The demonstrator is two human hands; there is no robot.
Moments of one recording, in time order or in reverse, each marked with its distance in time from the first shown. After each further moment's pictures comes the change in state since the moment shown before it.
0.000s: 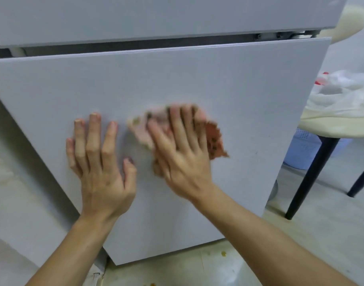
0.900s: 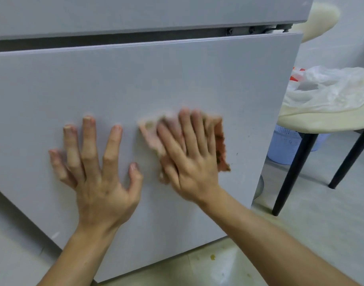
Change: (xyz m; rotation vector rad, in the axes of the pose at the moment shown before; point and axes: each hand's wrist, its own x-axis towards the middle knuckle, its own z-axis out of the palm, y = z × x) left_hand 0.001 0.037 0.028 0.037 0.017 0.041; right_hand -0.026 0.054 -0.018 -0.076 0.030 0.013
